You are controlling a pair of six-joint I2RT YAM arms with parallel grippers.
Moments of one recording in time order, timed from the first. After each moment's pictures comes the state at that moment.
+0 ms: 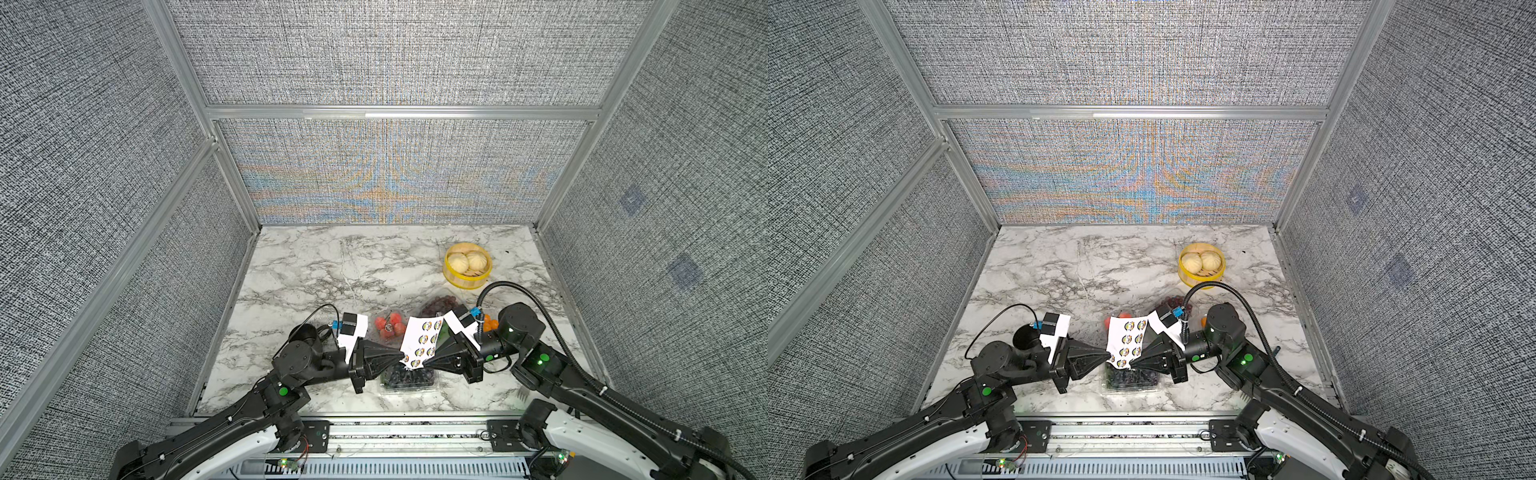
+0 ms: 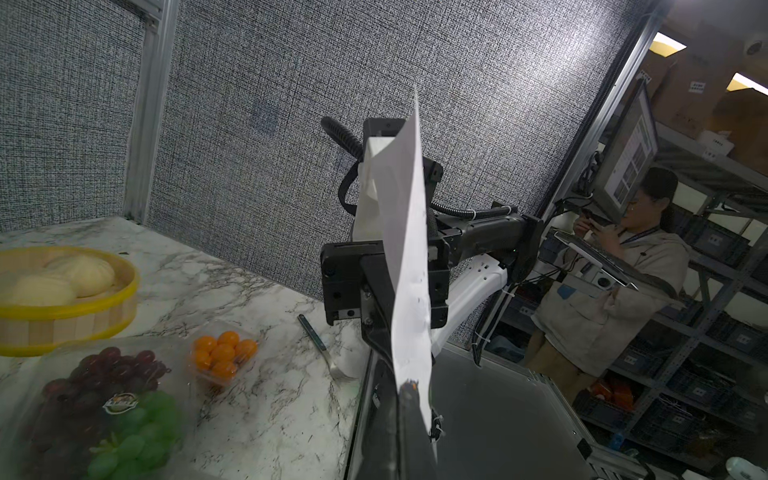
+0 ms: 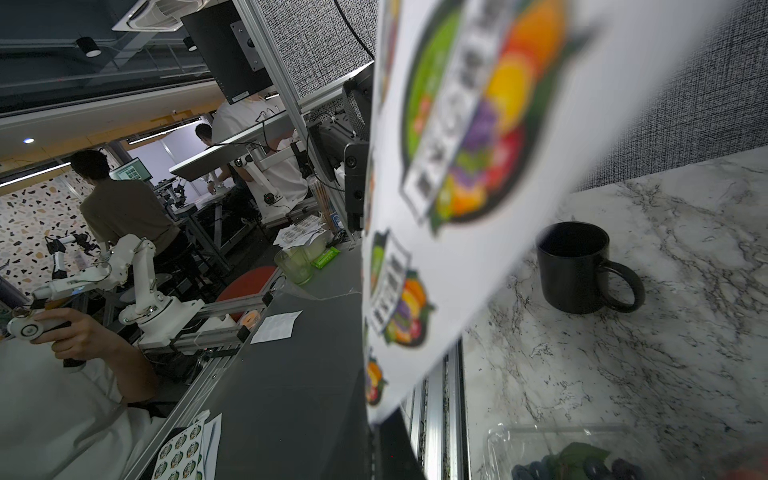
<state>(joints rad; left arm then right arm) -0.98 0.63 0.37 0.46 0.55 -0.51 0.75 0.84 0.57 0.25 -1.07 0.35</state>
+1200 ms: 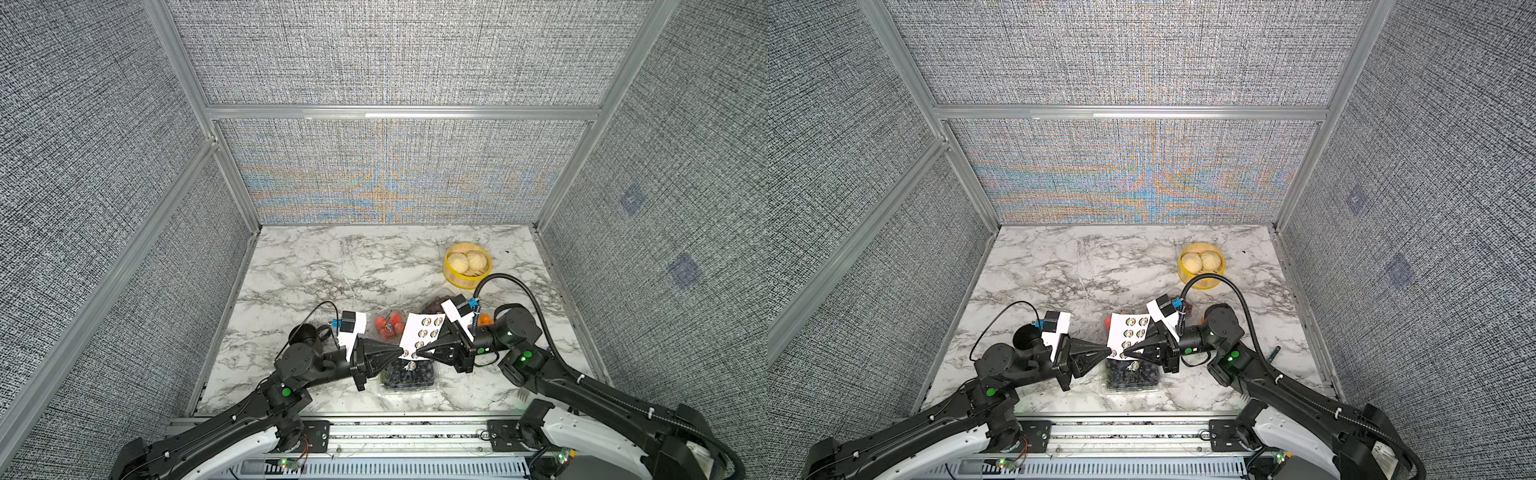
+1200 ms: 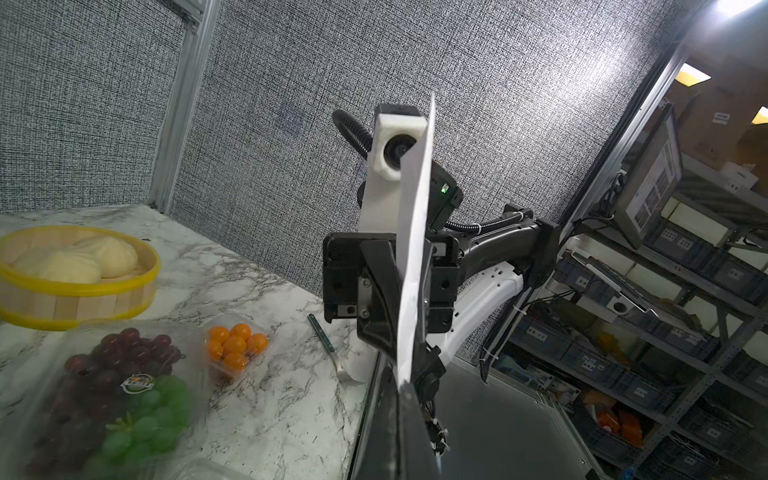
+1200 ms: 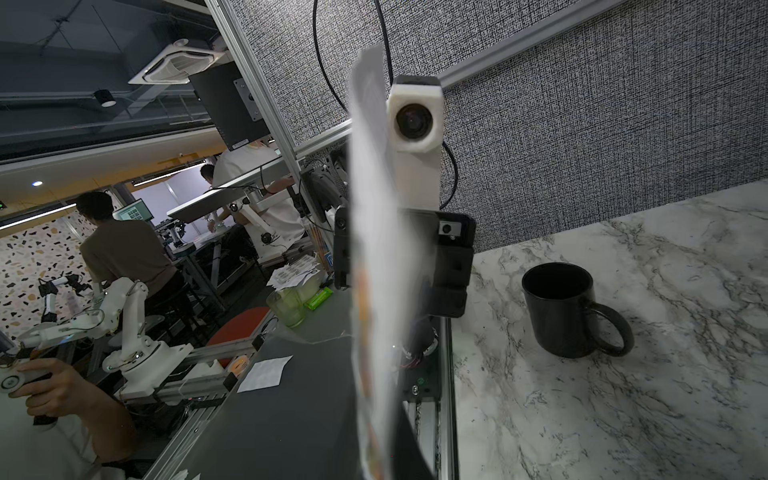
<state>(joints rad) -0.98 0.63 0.32 0.52 0.47 -0.56 0.75 0.96 0.50 0.67 -1.00 0.57</state>
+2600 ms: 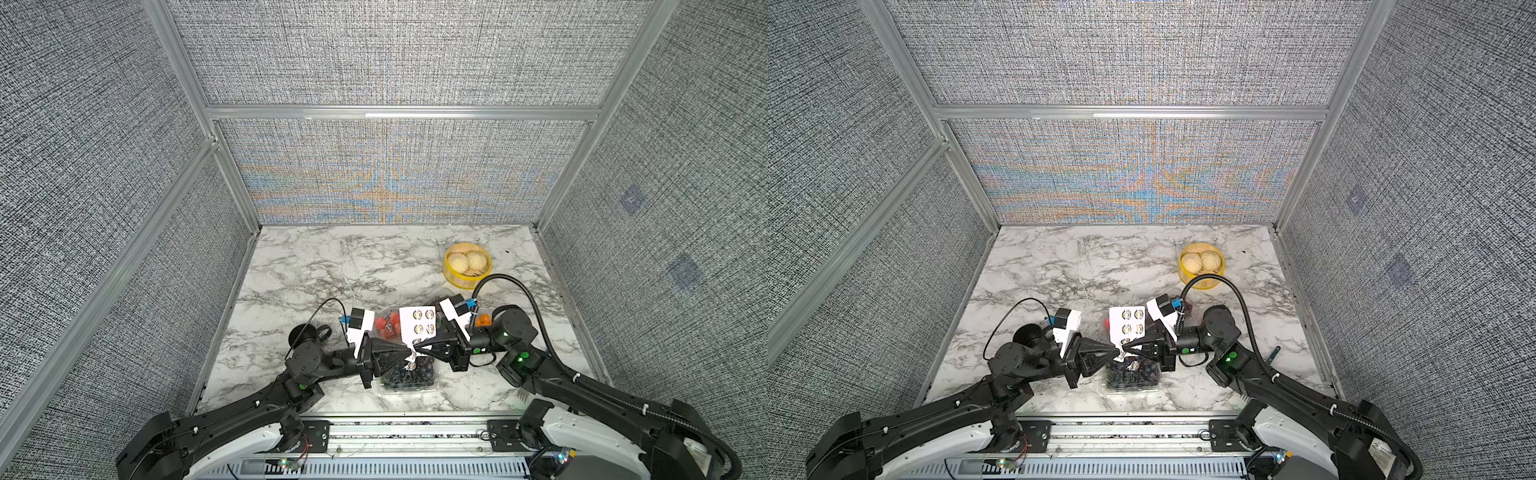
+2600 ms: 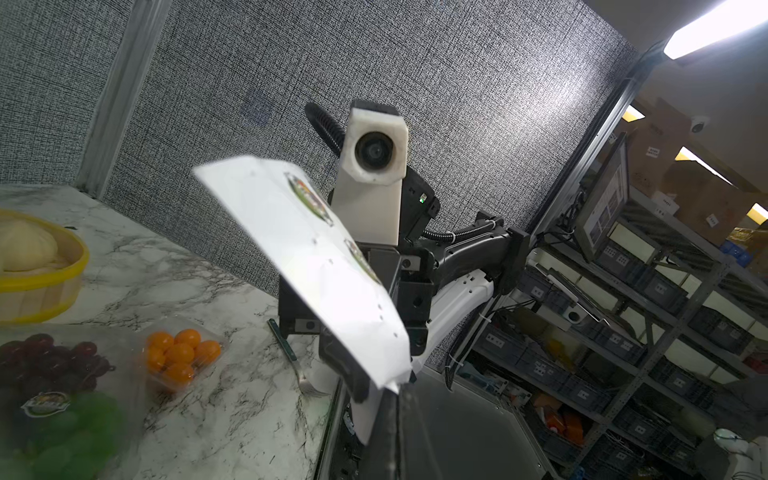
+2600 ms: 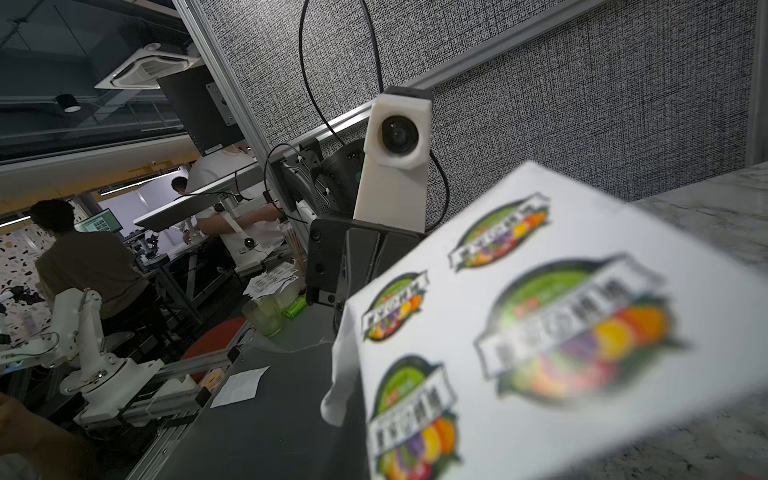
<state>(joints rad) -0.98 0.83 0.28 0.85 0.55 -0.70 0.75 0.98 0.48 0.68 -0.92 0.52</state>
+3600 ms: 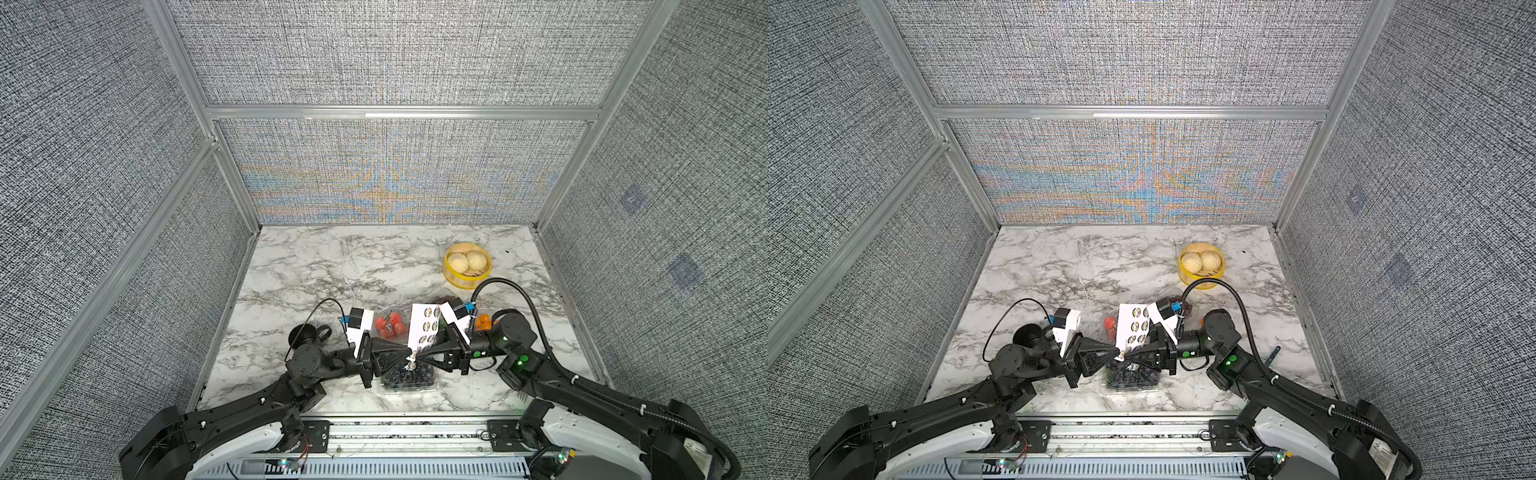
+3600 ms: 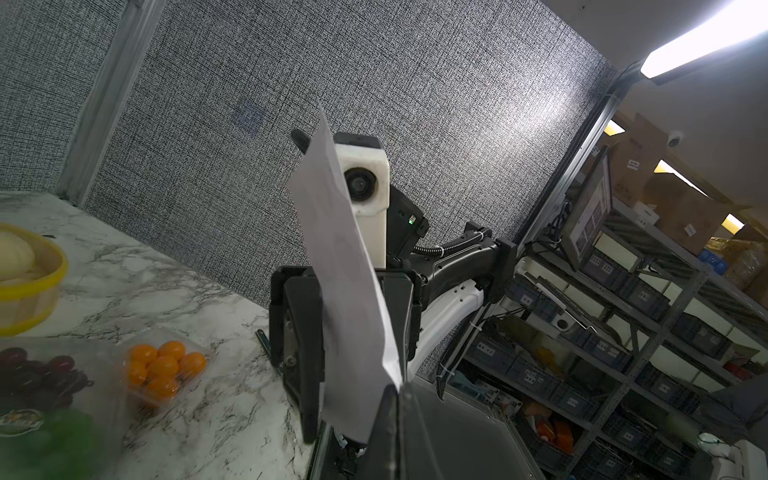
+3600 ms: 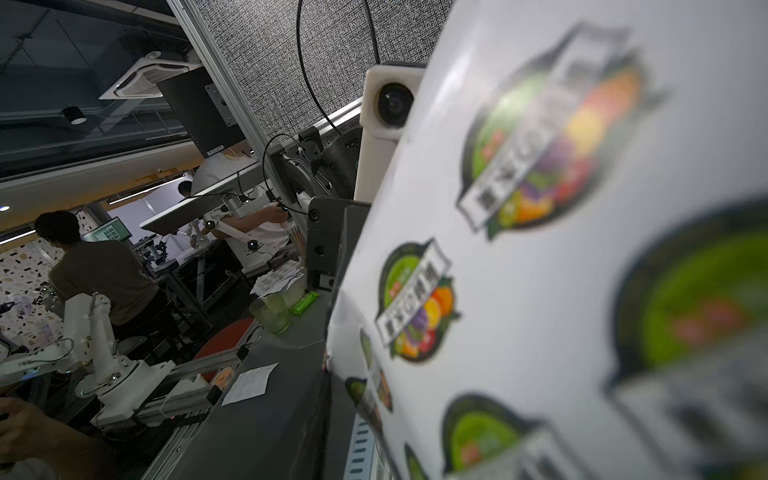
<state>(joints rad) -0.98 0.87 0.26 0.96 0.55 -0.73 0.77 0.97 0.44 0.71 -0.93 0.57</state>
